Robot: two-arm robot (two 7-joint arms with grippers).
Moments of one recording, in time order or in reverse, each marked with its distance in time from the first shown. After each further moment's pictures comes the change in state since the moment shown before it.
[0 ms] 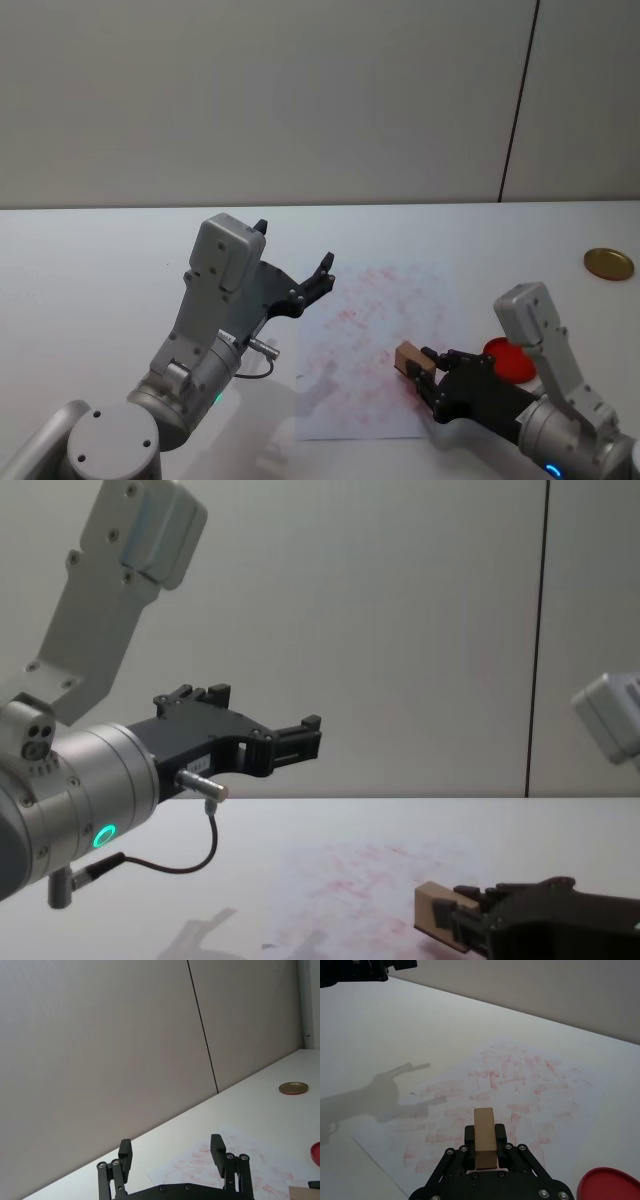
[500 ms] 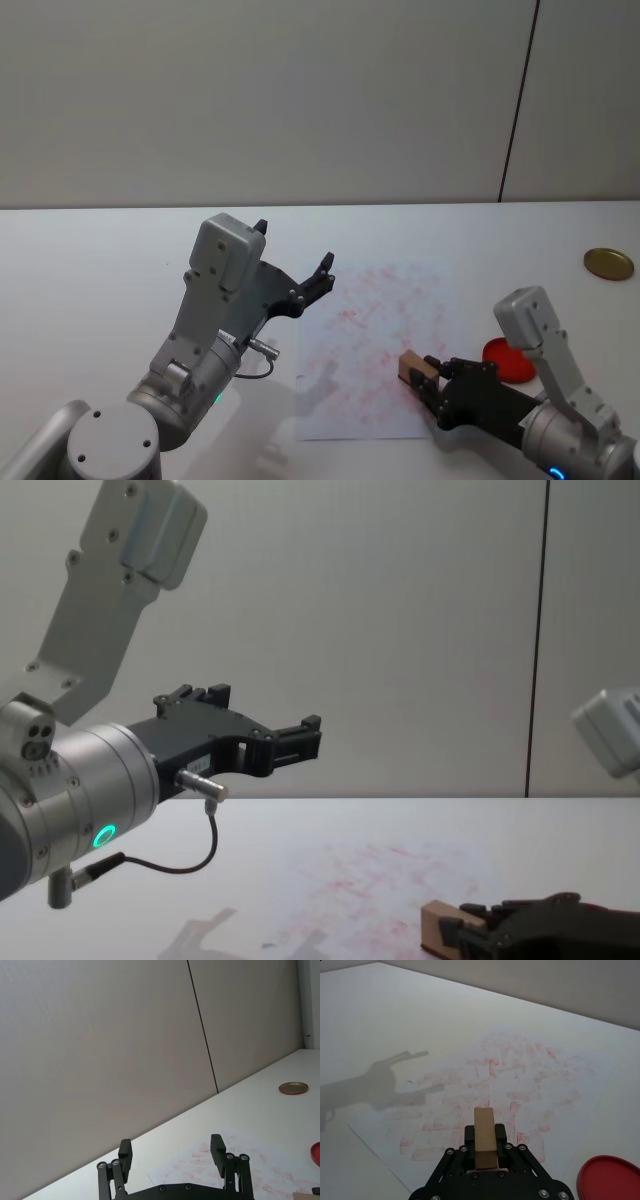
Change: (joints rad) left arm 0.000 0.000 0.000 0.000 0.000 0.000 0.000; right arm 0.005 0.008 0.001 0.014 -0.003 0.027 0.016
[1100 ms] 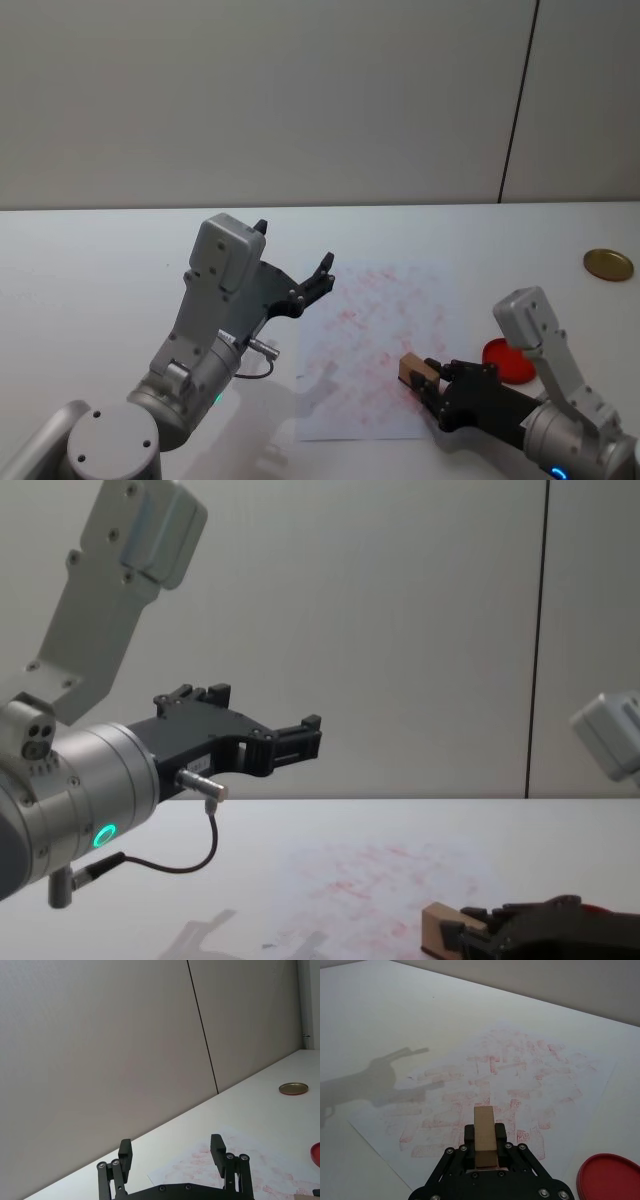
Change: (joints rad) left arm 0.000 0.000 0.000 0.000 0.000 0.000 0.000; right arm 0.006 0.005 -0.001 0.007 -0.002 0.019 0.015
